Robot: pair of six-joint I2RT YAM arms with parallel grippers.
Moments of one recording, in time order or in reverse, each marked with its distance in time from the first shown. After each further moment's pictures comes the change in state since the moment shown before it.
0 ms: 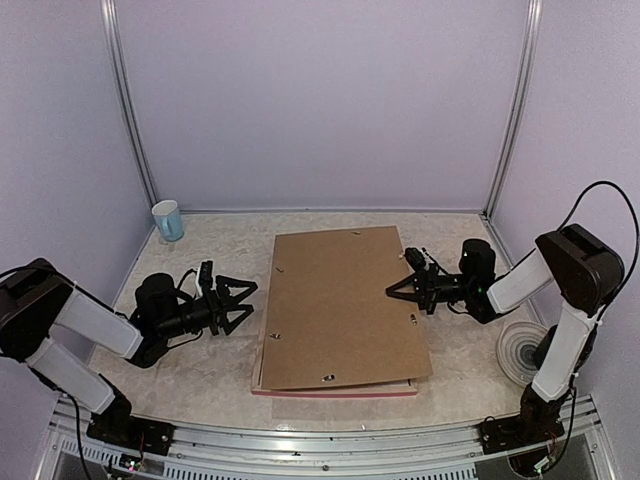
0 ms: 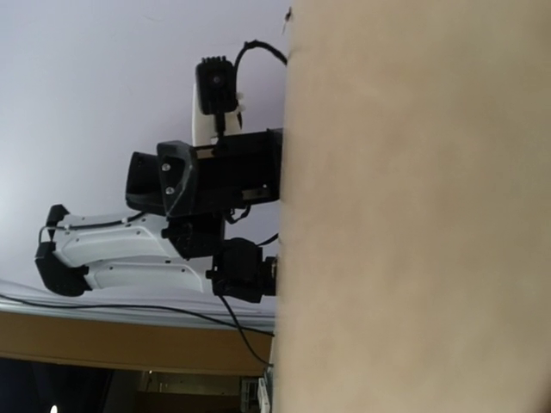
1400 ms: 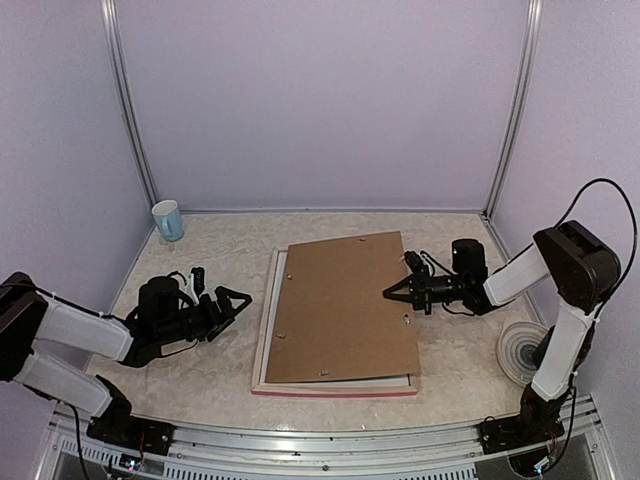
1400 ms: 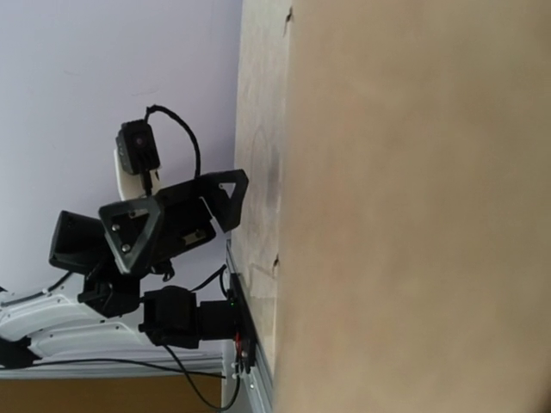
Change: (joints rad) left arm -0.011 -0.170 -0.002 -0.409 -0.228 0.267; right arm -0.002 0.019 0.076 -0.307 0.125 -0.203
